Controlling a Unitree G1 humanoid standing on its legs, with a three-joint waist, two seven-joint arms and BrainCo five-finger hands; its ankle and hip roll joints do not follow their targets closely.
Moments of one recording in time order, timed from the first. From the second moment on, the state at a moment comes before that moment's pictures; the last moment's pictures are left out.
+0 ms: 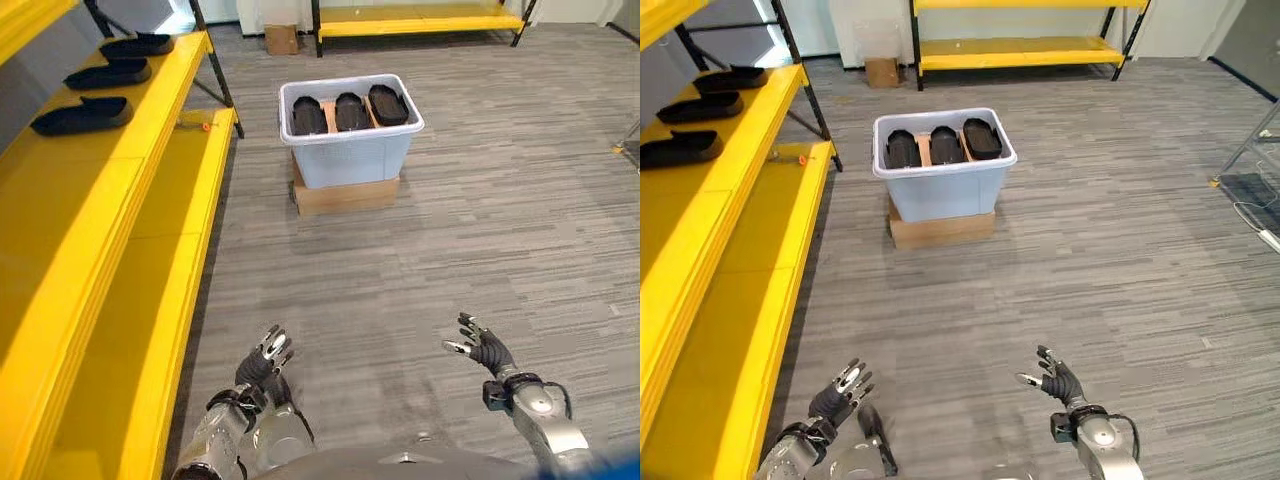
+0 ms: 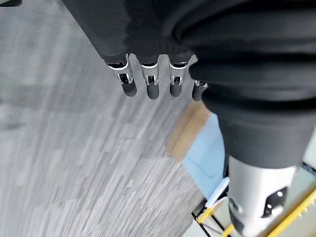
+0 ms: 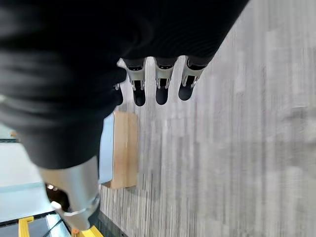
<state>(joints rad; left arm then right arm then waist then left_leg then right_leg) 0.07 0.32 -0.07 0.63 -0.80 -0.04 -0.34 0.11 -0.39 0.25 0.45 0.33 -0.07 0.07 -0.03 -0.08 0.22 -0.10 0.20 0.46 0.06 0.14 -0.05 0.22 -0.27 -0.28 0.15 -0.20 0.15</state>
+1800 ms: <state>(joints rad) 0.06 0.30 -0.15 0.64 -0.63 -0.06 -0.35 0.05 -0.42 0.13 0.49 0.28 -0.11 -0.08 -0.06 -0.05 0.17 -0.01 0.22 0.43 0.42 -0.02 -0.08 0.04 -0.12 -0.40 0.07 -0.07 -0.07</state>
